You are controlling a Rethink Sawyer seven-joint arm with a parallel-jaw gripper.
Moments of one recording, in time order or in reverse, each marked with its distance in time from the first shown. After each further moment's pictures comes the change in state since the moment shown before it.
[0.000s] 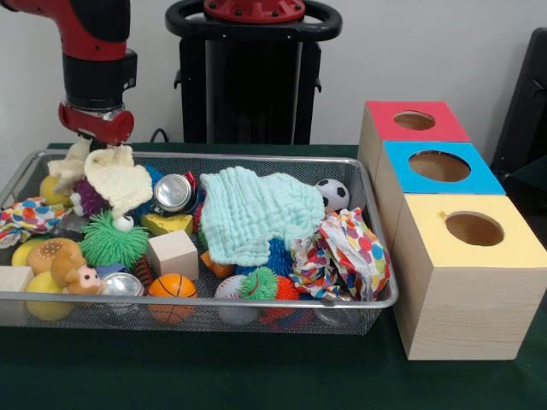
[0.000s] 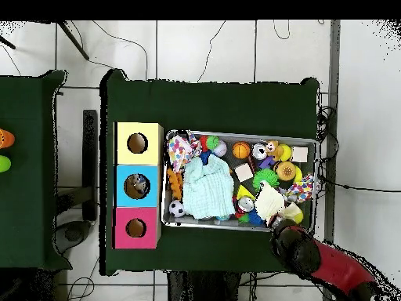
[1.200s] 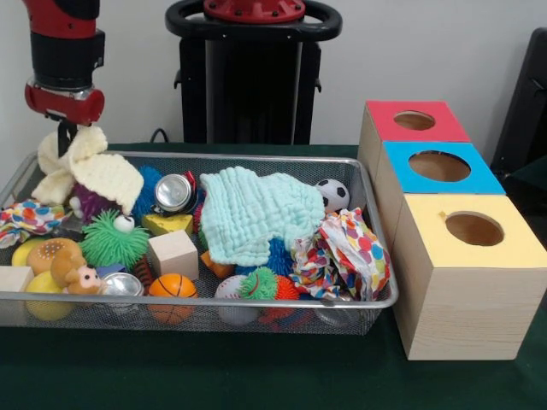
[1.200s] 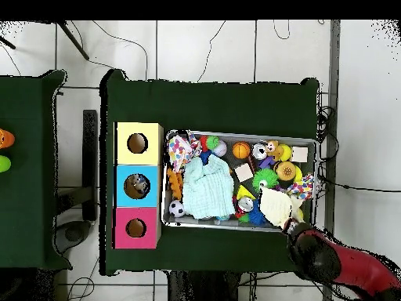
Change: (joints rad) arm -0.110 -0.110 0.127 -0.022 -0.234 0.146 0.000
